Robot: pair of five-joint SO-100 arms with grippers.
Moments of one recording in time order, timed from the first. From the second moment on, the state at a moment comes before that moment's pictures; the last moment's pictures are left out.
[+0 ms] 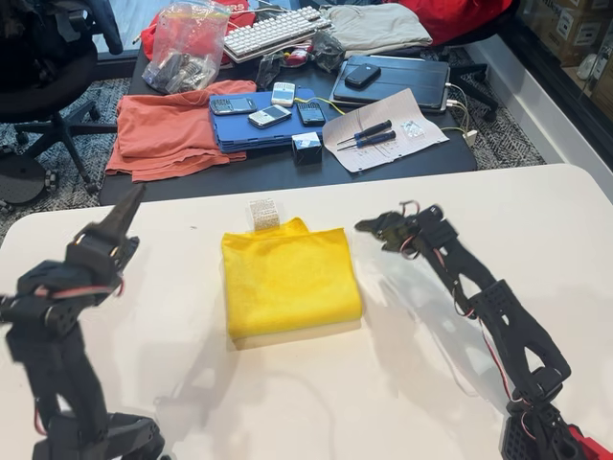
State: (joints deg) arm 0 -30.9 46.5 4.4 90.4 -27.8; arm 1 18.5 117.4 58.0 95.2 12.5
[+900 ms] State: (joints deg) arm 0 -2.4 116.5 2.7 104.9 -16.8; arm 1 9.9 113.6 6.6 90.0 12.0
